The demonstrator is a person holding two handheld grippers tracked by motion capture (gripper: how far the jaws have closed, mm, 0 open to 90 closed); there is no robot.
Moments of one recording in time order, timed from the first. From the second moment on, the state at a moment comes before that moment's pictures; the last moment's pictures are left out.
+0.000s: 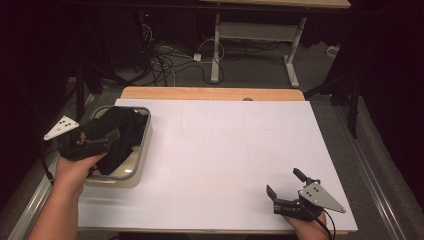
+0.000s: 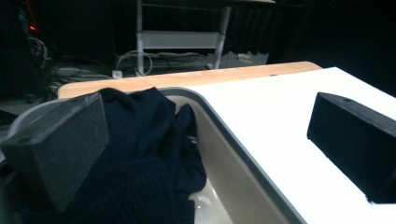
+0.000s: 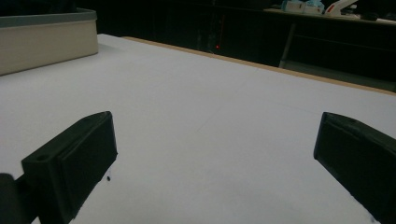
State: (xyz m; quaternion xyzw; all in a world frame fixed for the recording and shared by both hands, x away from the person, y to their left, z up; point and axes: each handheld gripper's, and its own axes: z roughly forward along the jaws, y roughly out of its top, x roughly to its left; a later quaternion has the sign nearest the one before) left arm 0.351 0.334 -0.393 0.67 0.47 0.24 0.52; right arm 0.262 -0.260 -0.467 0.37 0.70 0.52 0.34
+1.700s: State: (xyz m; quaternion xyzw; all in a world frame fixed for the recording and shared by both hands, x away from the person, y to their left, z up) left arm 0.388 0.326 -0.400 0.78 0.54 0.12 0.28; right arm 0.262 -0.249 -0.474 0.36 0.71 0.51 0.33
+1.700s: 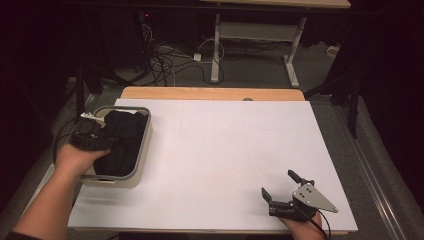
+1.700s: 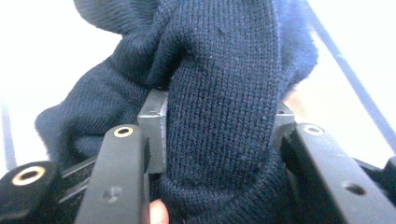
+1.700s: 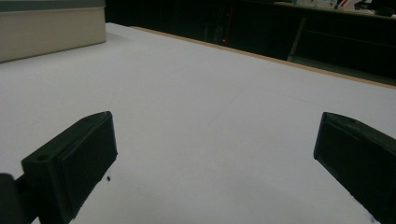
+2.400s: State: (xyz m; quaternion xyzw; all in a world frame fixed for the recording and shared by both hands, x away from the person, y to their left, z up) left arm 0.394 0.318 -0.374 0.79 0.55 0.15 0.24; right arm 0.262 -0.249 -0.475 0.36 0.71 0.50 0.33
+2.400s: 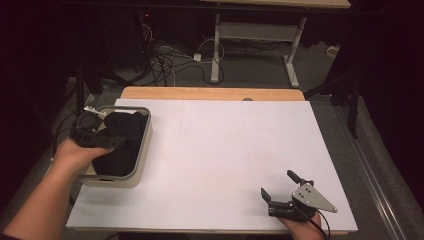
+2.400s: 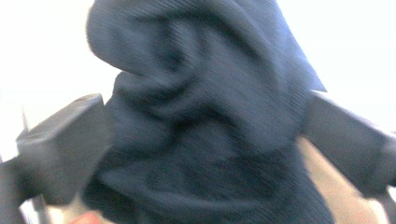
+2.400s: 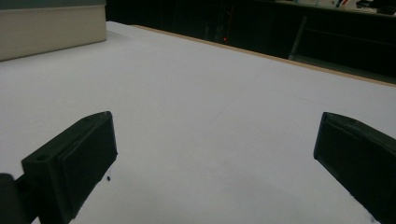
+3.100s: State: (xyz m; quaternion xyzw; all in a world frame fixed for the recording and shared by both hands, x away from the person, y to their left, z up) left arm 0.447 0.322 -0.434 0.82 0.55 -0.02 0.14; right arm 0.263 -0.249 -0.478 0.36 0.72 0.50 0.32
